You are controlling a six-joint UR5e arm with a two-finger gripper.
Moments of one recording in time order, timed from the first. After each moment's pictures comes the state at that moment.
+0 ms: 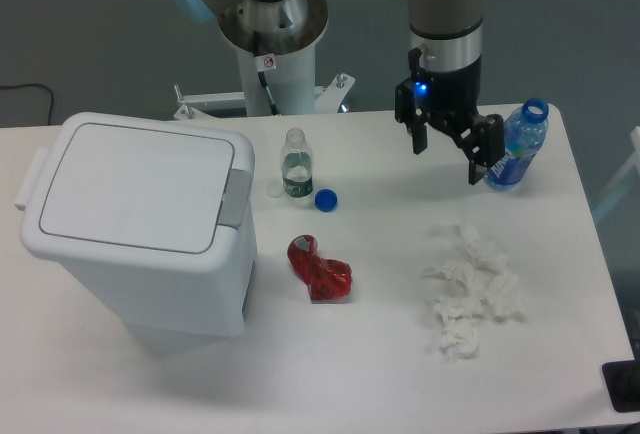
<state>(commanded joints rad) 2.68 -1.66 -1.68 -1.04 1.52 1.49</state>
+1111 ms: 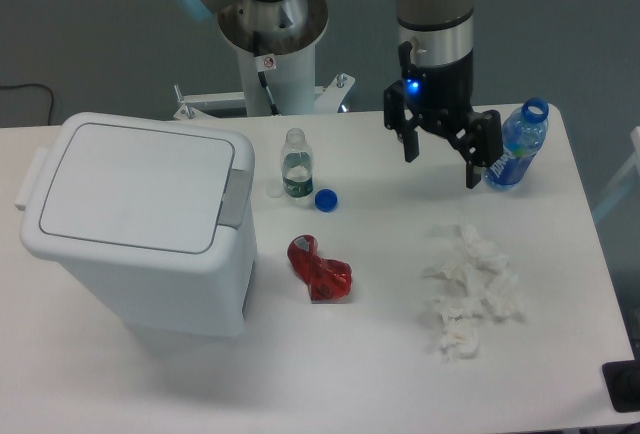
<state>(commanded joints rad) 2.61 -1.66 -1.59 -1.02 1.48 1.20</state>
